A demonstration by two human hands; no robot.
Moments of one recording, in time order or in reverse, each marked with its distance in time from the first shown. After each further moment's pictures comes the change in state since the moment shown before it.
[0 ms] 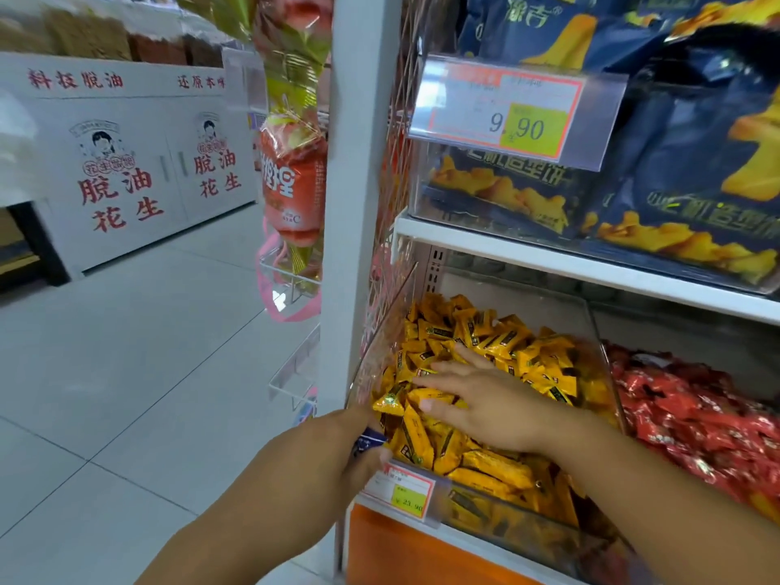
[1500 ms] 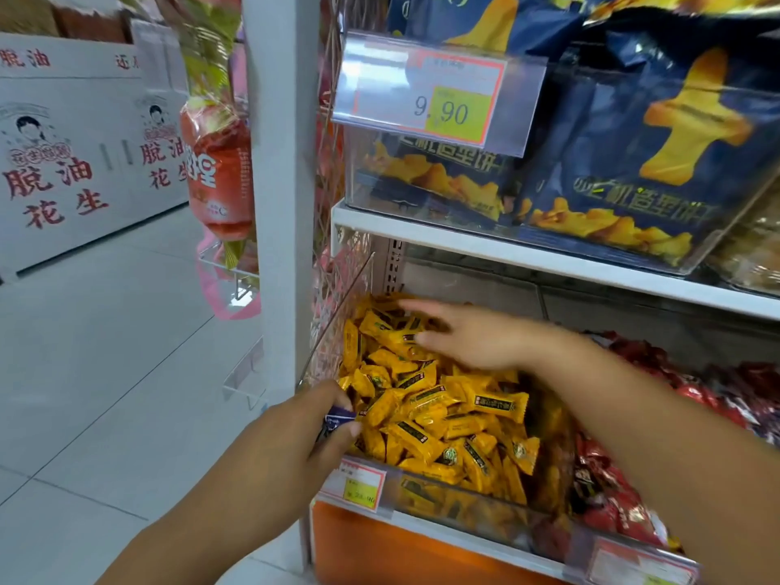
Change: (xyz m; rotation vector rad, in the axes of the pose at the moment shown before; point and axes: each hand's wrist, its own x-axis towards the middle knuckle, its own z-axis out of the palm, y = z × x) left_hand 0.013 0.008 0.008 -0.143 0.132 0.062; right_hand 0.002 0.014 -0.064 0.143 -0.010 0.071
